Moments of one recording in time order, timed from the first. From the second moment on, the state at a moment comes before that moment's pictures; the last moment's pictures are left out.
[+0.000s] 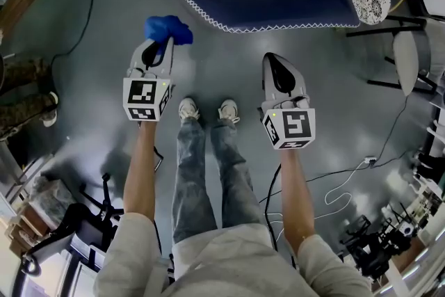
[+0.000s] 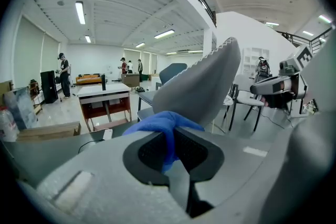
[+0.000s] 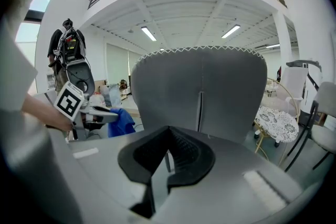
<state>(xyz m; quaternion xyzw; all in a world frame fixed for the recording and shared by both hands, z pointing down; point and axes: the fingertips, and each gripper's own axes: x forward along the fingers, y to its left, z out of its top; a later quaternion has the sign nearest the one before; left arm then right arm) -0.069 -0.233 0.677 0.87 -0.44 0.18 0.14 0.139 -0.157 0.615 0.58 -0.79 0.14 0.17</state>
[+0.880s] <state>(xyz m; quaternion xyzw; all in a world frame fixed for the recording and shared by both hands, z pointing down) -0.057 -0.169 0.473 0.86 -0.48 0.12 0.08 0.157 -0.123 0.488 0.60 -0.78 0.12 0.15</state>
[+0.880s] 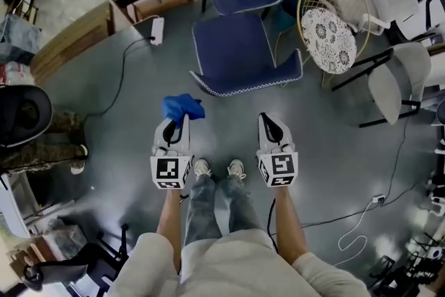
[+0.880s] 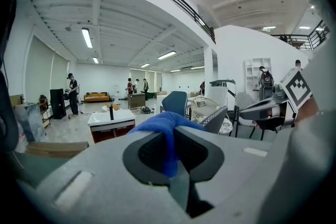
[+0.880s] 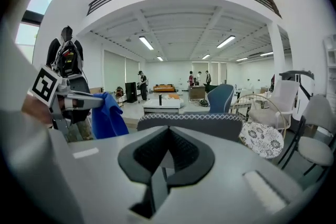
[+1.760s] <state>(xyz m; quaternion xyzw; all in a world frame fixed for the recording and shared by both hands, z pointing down) -0.066 -0.199 0.300 0.86 -0.50 0.06 0.03 0.214 -0.157 0.290 0.64 -0.76 0.01 0.10</state>
